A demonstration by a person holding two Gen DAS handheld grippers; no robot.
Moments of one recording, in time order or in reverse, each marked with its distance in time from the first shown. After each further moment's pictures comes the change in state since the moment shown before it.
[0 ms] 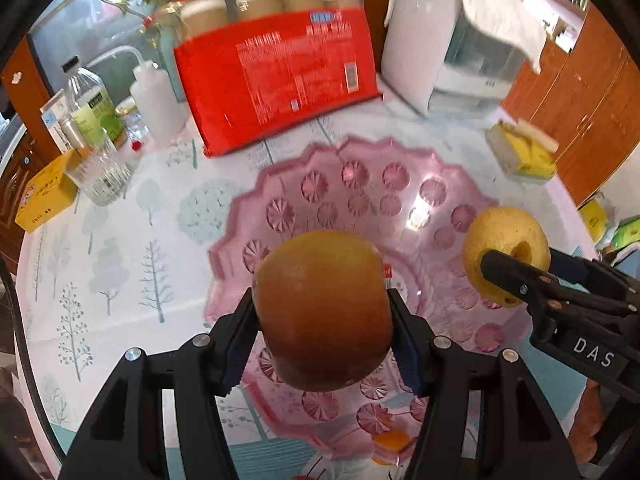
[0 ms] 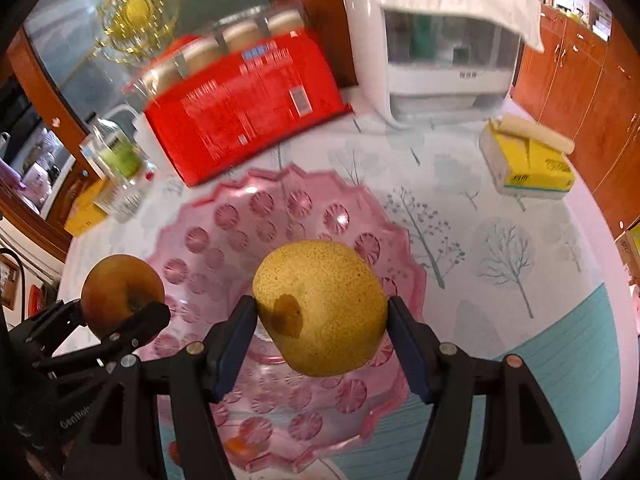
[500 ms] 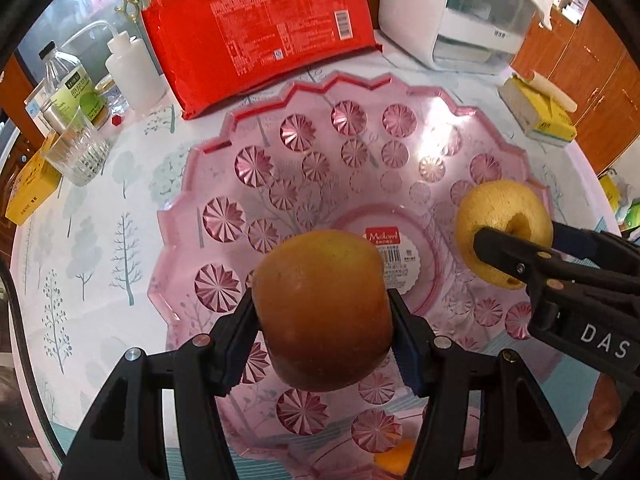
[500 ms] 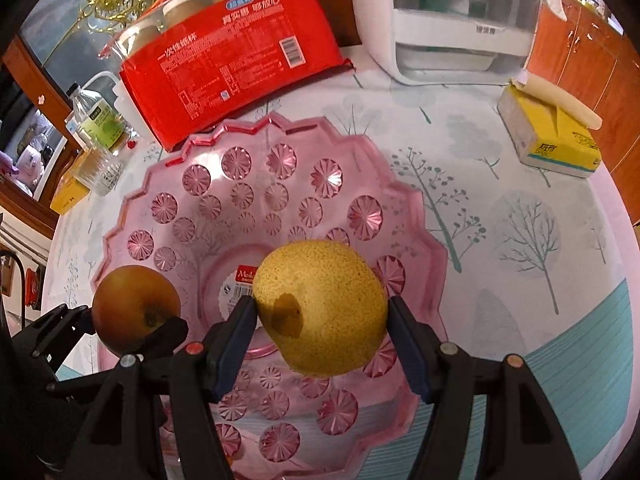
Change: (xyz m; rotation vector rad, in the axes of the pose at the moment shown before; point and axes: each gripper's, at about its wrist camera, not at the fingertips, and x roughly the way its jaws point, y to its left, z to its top) left arm 0.046 -0.015 -0.015 0.030 0.090 0.043; right arm 0.045 -0.009 -0.005 -0.025 0.092 0.009
